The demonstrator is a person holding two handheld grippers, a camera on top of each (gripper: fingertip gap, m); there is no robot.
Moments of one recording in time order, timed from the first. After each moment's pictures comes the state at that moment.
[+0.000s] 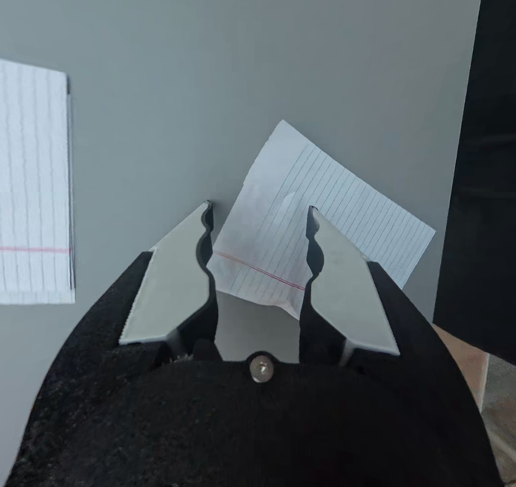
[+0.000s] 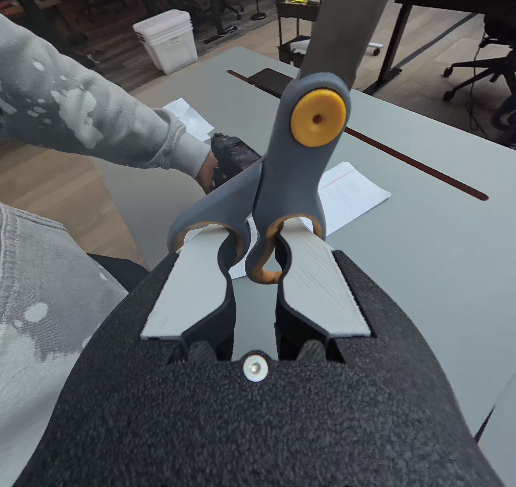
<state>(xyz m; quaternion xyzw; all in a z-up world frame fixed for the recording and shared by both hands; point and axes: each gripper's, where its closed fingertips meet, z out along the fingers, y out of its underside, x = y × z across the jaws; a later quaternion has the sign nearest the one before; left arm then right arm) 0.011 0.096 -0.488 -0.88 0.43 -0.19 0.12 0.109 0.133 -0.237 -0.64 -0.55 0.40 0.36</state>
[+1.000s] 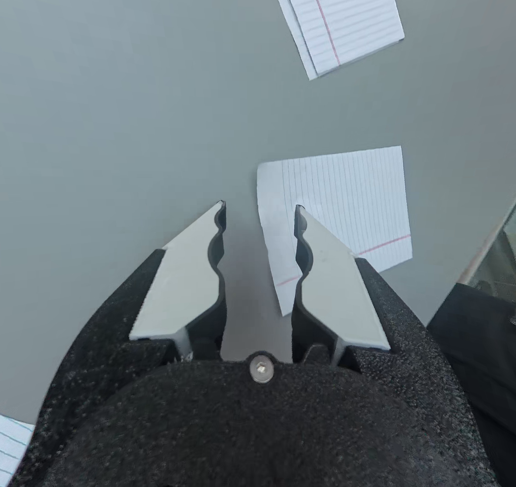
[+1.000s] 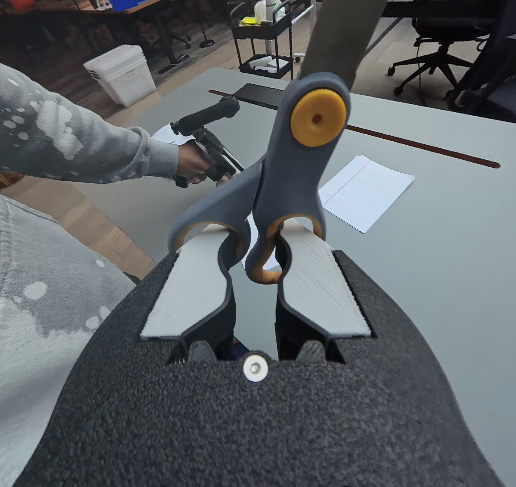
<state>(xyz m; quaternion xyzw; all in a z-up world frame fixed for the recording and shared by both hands) -0.171 0.056 -0.477 -0.95 -0.02 -0.20 0.24 0.081 0.030 -0.235 -0.69 -0.47 0.38 0.40</state>
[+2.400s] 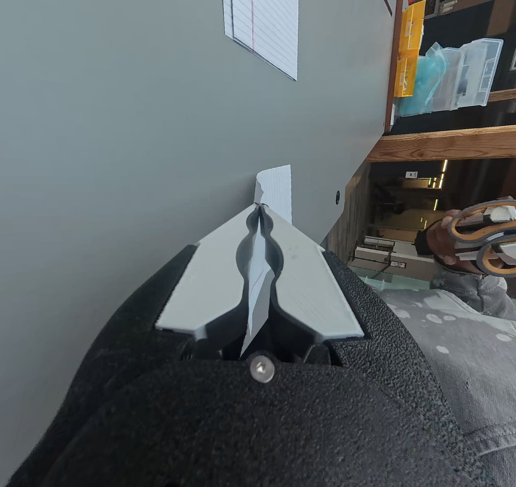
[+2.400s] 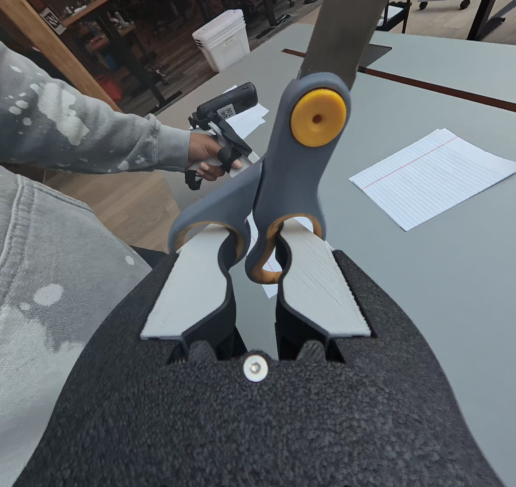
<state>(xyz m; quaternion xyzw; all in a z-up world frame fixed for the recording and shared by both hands) -0.081 0.041 -0.452 -0.83 -0.25 -0.43 0.24 0.093 0.071 -0.283 -0.63 -0.55 0.48 0.27</state>
